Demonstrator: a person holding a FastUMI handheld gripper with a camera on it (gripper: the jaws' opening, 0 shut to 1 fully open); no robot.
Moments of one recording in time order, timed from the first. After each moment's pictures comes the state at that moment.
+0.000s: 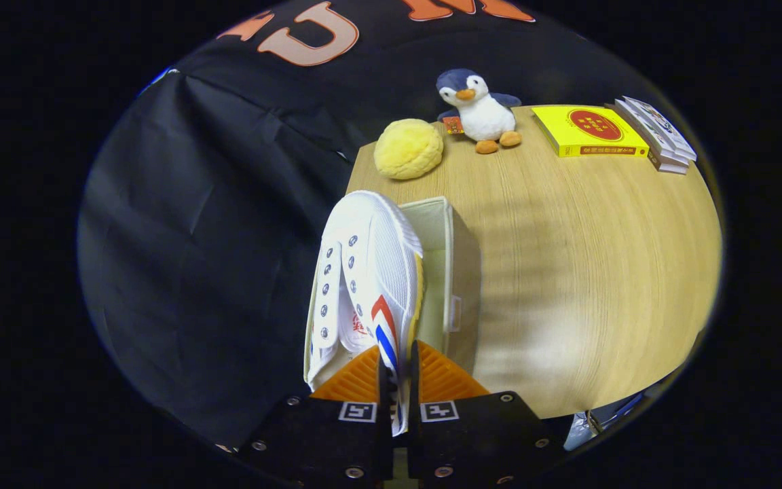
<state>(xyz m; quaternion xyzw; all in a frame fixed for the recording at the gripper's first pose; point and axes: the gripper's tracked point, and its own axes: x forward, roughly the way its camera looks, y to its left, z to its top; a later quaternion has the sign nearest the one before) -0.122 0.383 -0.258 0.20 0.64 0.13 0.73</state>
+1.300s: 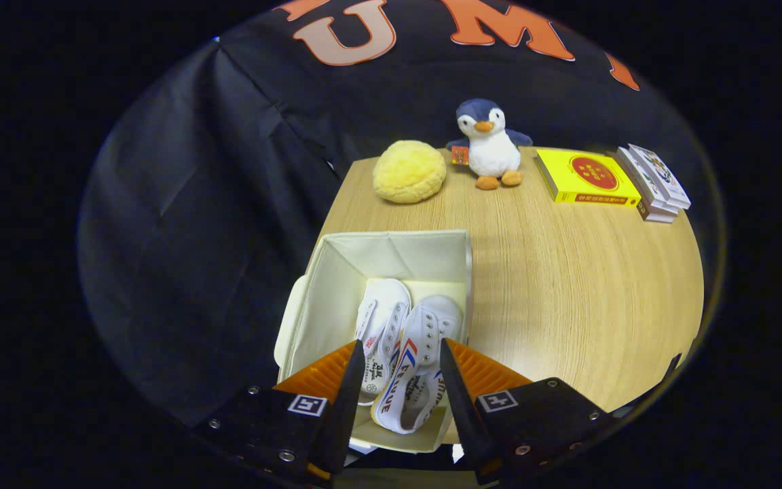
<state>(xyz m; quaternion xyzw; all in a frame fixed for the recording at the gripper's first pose) -0.086 0.385 -0.249 0.11 0.56 0.11 0.81</state>
